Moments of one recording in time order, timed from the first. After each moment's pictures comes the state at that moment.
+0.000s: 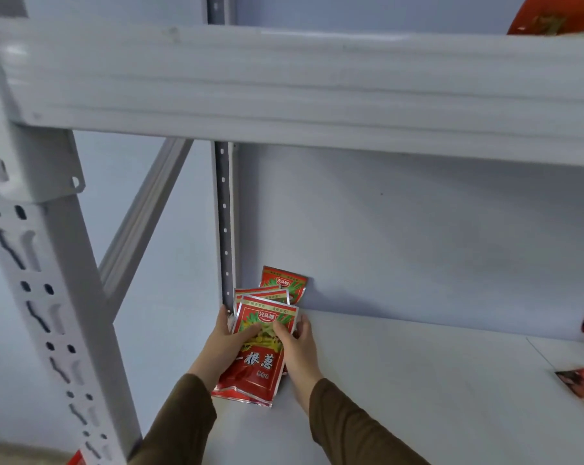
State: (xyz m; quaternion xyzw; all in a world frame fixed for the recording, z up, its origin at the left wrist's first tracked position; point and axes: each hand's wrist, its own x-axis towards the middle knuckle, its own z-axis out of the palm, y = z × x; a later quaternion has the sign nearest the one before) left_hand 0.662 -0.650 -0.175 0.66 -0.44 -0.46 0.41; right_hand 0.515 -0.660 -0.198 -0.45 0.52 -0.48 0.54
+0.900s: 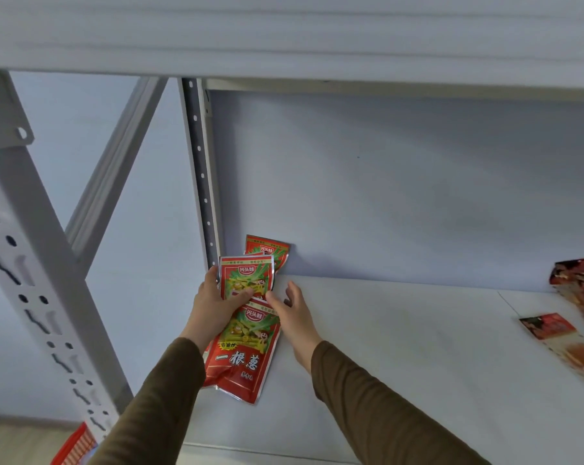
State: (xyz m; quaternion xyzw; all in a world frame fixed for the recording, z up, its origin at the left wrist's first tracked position) left_hand 0.648 -0.636 -0.170 0.66 -0.53 -0.31 0.44; right_hand 0.480 -0.643 -0.193 -0.51 0.52 -0.43 0.53
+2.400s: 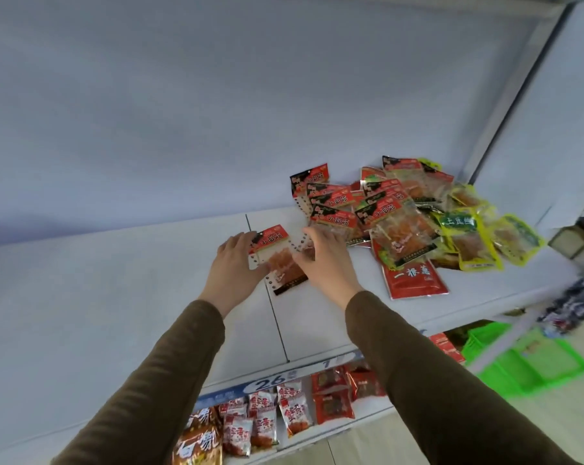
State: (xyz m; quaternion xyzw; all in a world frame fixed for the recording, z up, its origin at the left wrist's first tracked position) left_hand 0.087 -0.587 -0.183 0.52 -0.79 -0.22 0.25; right_hand -0.102 -0.532 -0.168 -0.63 0.73 -0.27 0.07
